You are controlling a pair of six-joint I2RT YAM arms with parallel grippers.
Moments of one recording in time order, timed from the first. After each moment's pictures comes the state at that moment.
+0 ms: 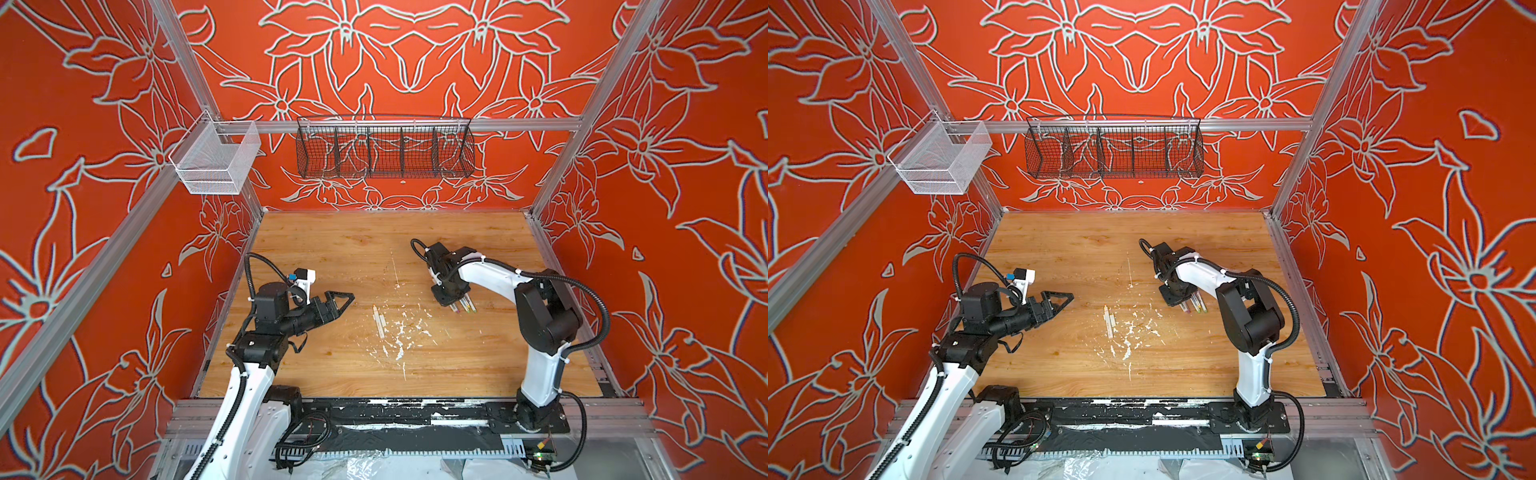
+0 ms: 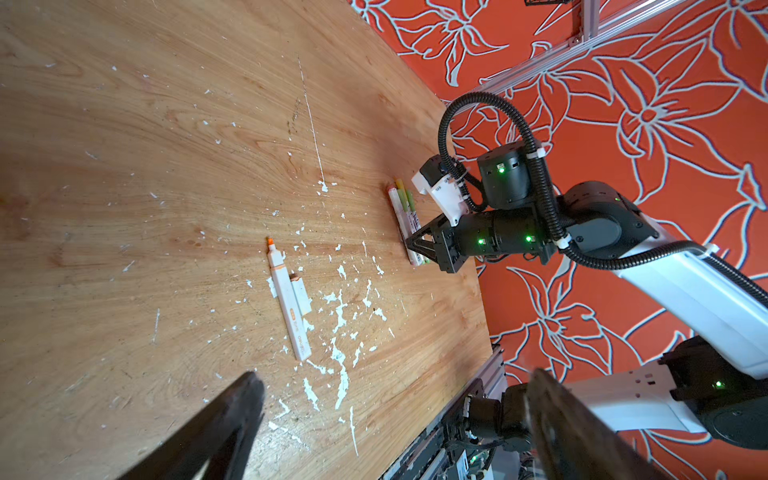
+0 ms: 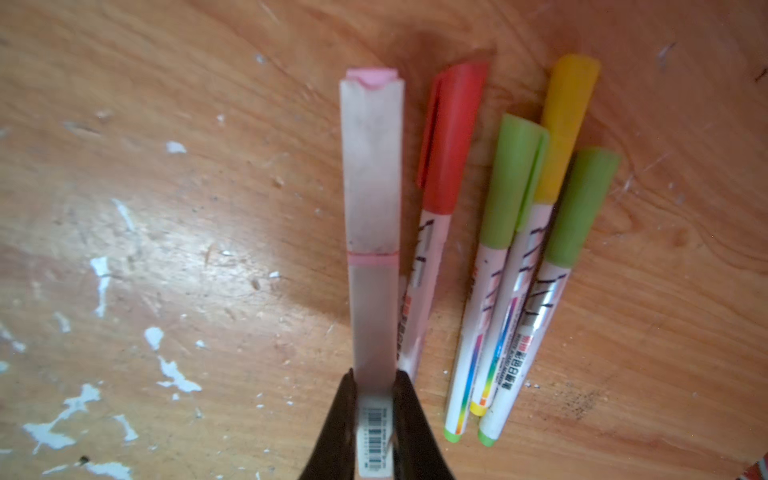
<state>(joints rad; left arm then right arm) 0.01 0.69 0.58 -0.45 0.74 -0.65 0.52 1.91 1.35 -0.94 0.18 0.10</state>
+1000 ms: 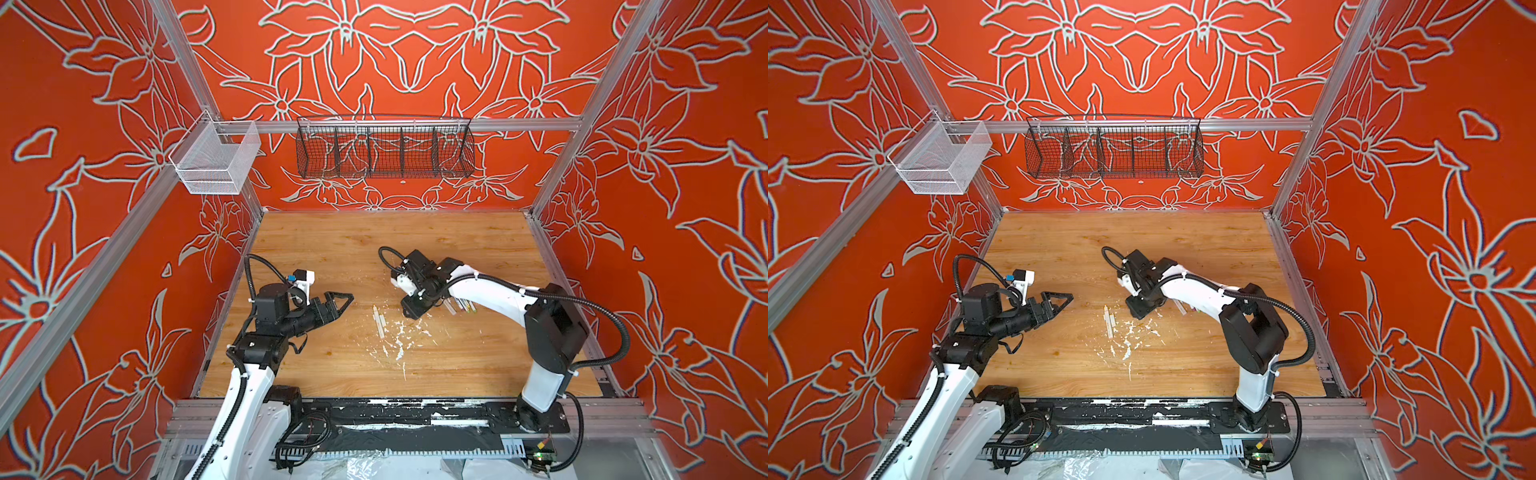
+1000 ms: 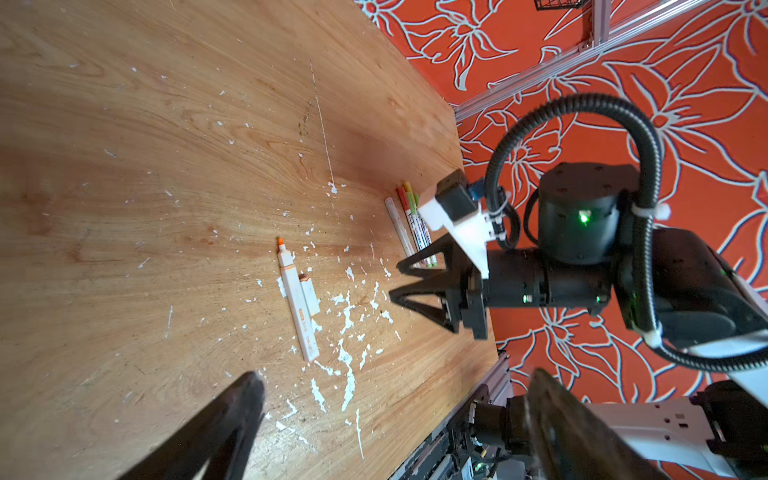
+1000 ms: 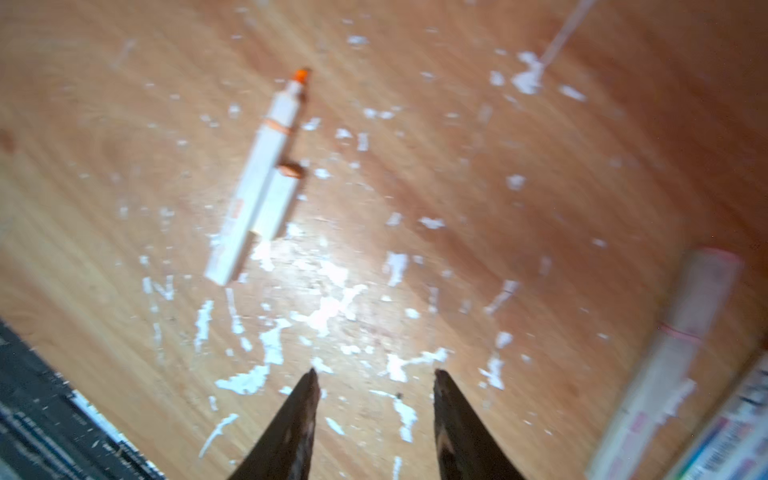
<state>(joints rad) 0.01 0.67 0.57 -0.46 0.69 -0.65 0.79 1.80 1.35 -0.80 -0.17 0.07</state>
